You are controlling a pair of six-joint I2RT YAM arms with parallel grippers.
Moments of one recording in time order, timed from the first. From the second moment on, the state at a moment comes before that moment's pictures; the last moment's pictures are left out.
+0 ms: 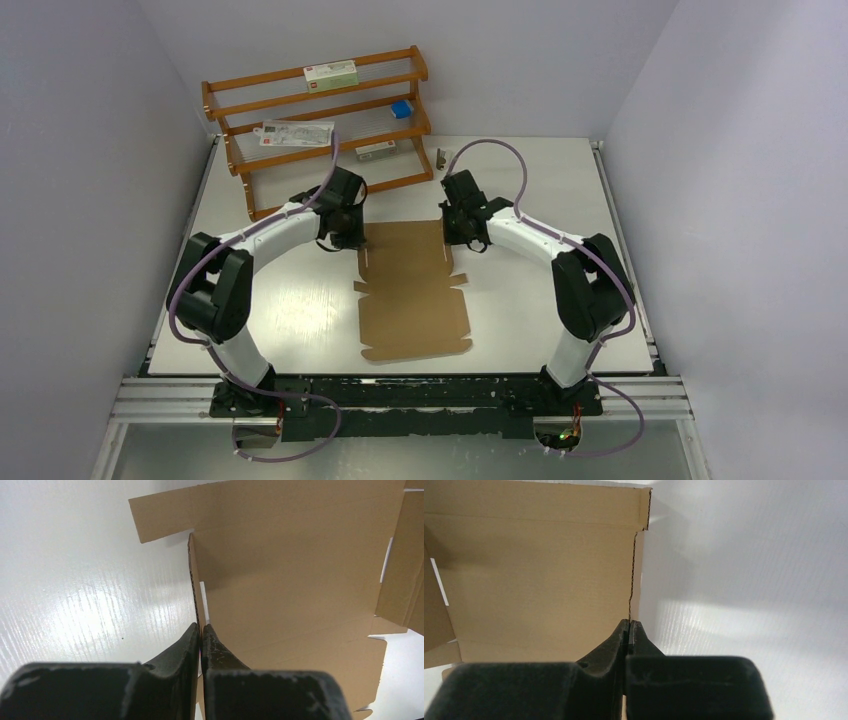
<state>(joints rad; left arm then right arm) -0.48 1.71 1.17 -0.50 -0.02 -0.49 0.55 1.75 1.20 -0.41 0.09 0.35</state>
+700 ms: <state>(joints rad) -0.49 1.58 1.13 -0.39 -0.06 -0.31 0.35 1.66 1.20 -0.35 -0.22 0.20</state>
